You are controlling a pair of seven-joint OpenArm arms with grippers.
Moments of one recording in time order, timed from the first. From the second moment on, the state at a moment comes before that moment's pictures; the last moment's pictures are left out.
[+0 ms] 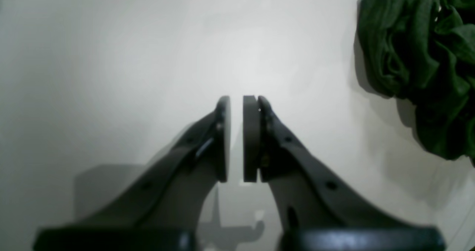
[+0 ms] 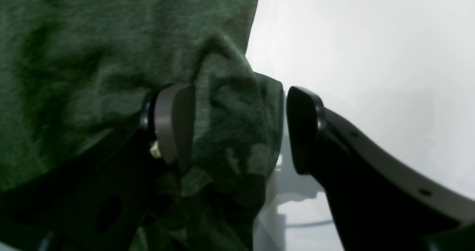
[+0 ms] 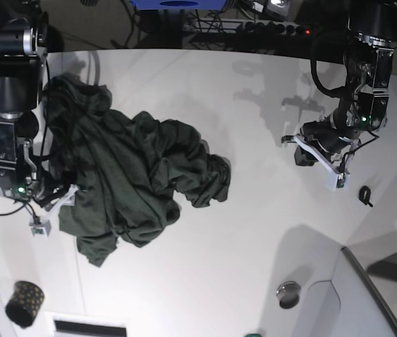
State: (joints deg) left arm 7.2 -24.3 0.7 82.2 -32.9 -7.7 35.1; right arm 15.8 9.8 5.8 60.2 6.6 8.3 -47.8
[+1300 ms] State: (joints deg) left arm 6.1 -24.4 0.7 82.2 -32.9 -7.7 35.1; right arm -19.0 2.4 5.9 113.3 6.9 26.8 -68.2
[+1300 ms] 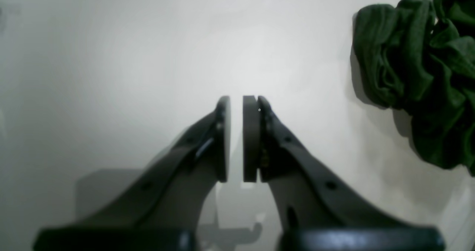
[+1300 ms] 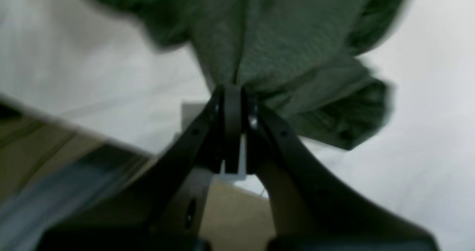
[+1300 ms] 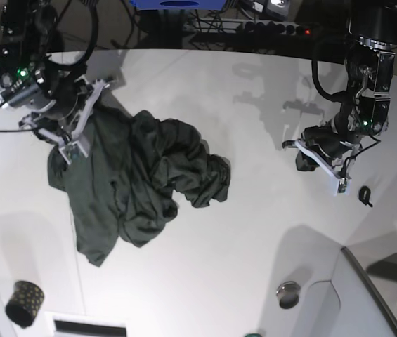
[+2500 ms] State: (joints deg) left arm 7.7 -24.8 1.4 83.9 -32.9 -7.7 35.0; right arm -4.0 5.1 -10.5 100.3 1.4 19.9 -64.9
